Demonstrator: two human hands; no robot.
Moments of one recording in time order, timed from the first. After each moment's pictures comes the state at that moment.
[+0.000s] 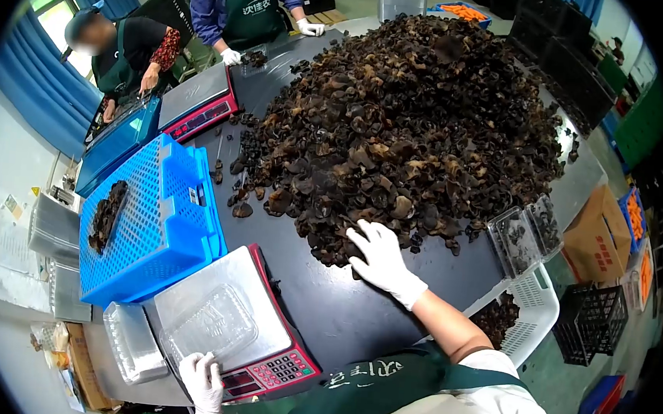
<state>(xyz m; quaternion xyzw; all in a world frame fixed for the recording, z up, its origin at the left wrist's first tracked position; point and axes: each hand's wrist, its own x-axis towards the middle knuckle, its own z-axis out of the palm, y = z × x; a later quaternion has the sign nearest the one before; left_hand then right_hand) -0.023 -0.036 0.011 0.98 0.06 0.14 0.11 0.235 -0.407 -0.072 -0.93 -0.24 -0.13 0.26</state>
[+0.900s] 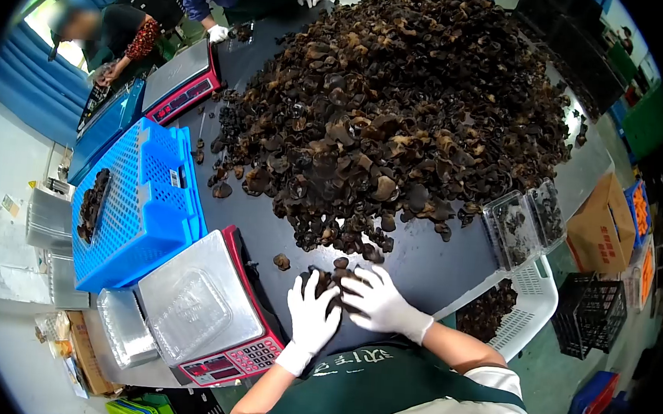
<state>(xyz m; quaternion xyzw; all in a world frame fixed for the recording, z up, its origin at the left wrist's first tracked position) 0.100 -0.259 -0.078 0.97 -0.09 0.02 0.24 0.145 -0.460 -0.087 -0.87 -0.41 0.00 0.28</state>
